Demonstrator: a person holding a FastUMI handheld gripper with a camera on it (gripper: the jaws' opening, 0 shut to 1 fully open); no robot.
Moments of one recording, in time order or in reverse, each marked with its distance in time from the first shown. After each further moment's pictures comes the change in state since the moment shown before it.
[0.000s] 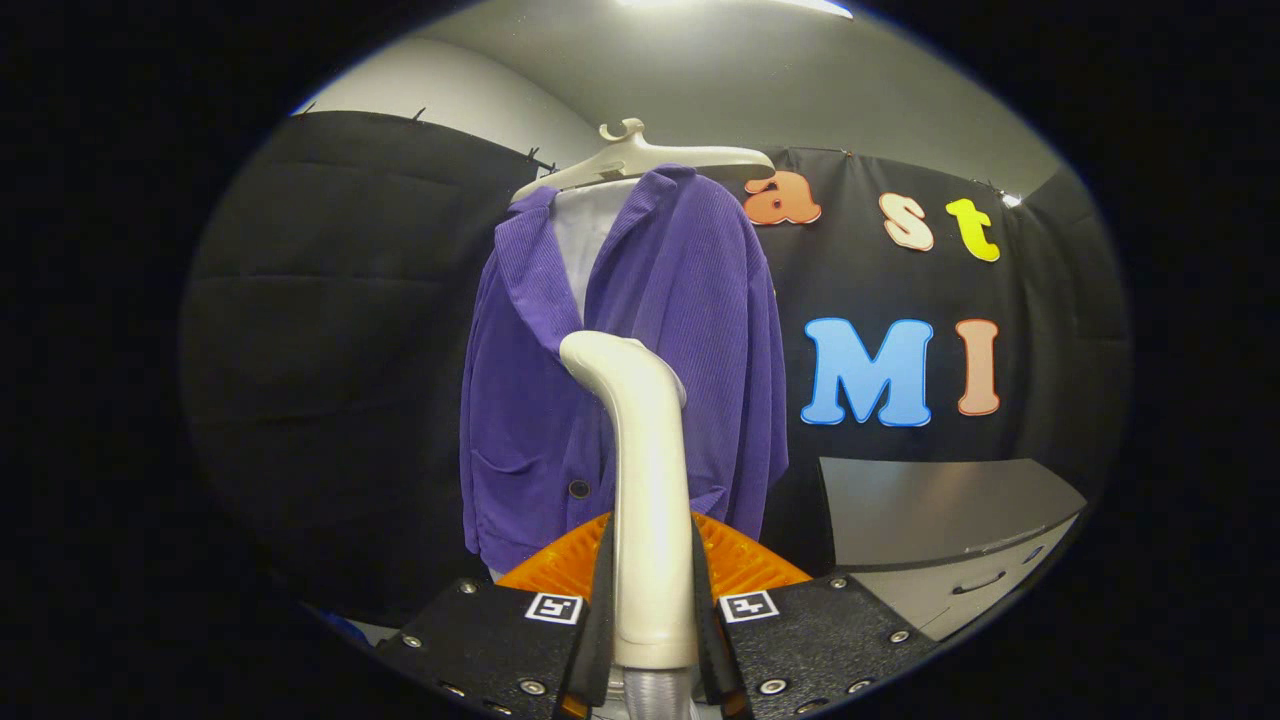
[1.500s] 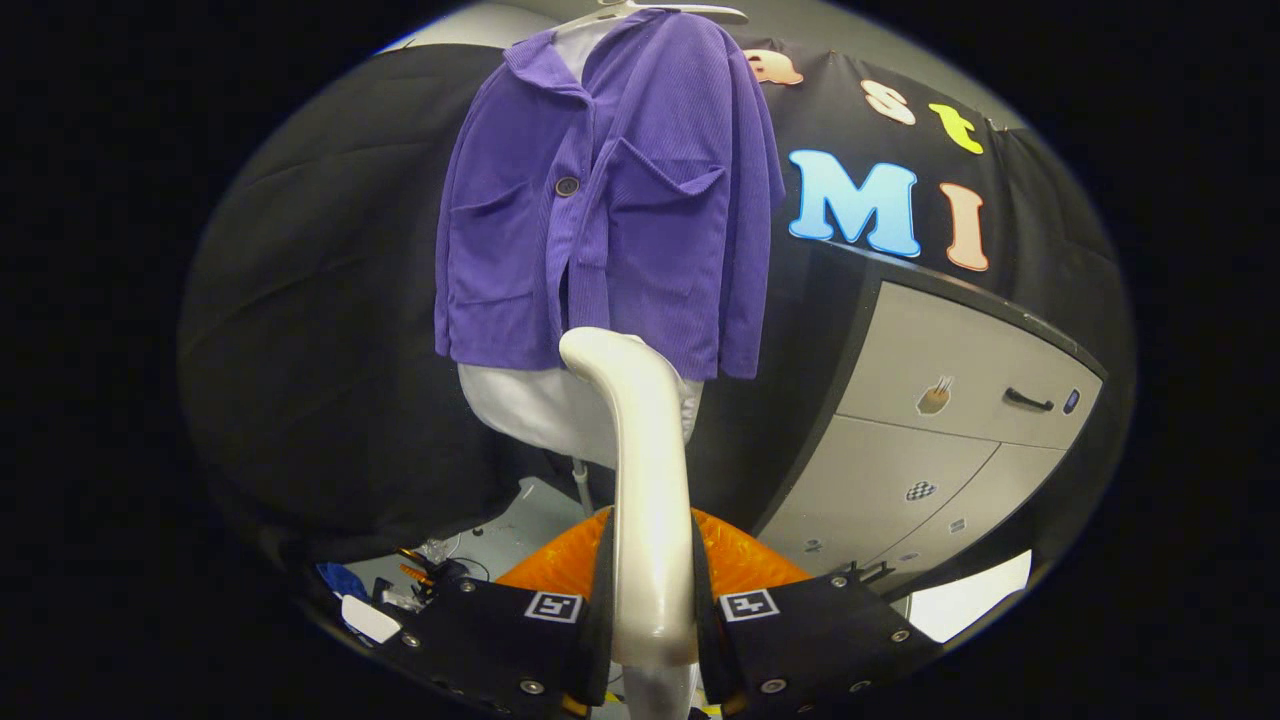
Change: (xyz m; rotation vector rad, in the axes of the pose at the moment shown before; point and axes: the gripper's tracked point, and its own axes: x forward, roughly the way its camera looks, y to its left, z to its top) arm -0.049 0.014 -0.246 0.031 0.408 -0.045
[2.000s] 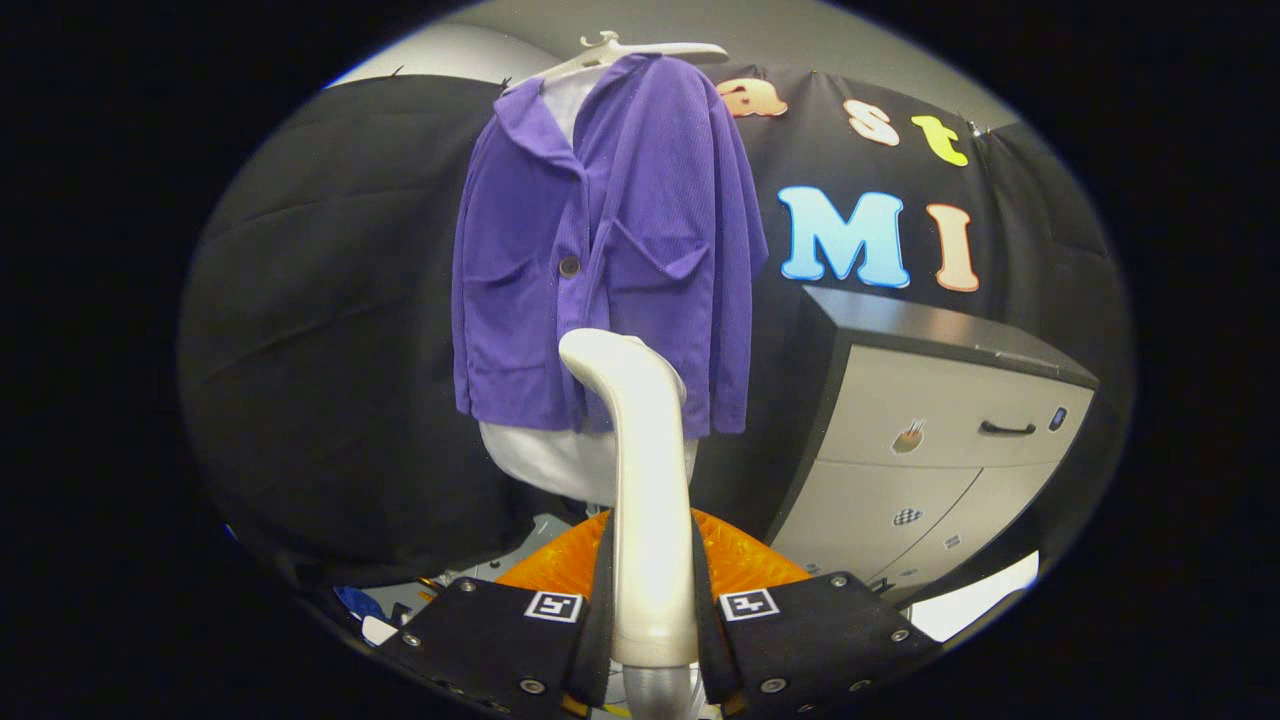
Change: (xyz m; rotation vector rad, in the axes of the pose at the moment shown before) arm -0.053 -0.002 0.082 0.046 -0.180 0.024
